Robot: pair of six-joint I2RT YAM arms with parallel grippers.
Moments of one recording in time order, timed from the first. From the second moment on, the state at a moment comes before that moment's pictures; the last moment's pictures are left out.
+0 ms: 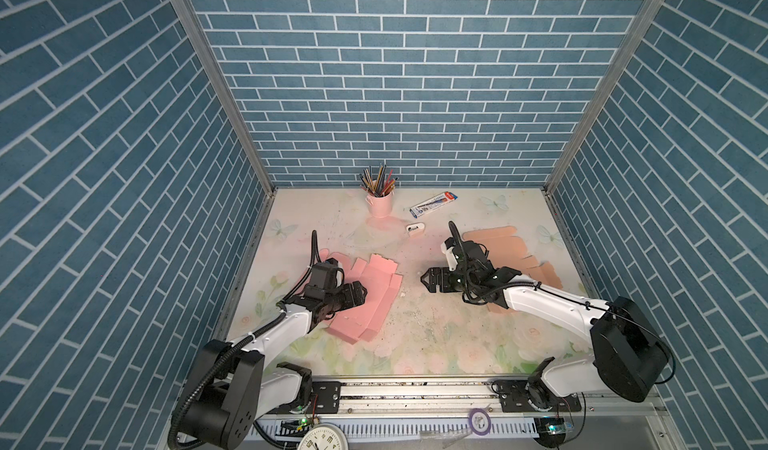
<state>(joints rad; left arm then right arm) -0.30 1.20 0.42 -0.13 0.24 -0.56 0.73 1.42 0.80 -0.21 -0.15 0.57</state>
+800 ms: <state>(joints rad) -0.50 1.27 0.40 0.06 0.24 -0.70 0.74 1.38 0.74 -0.22 -0.15 0.59</state>
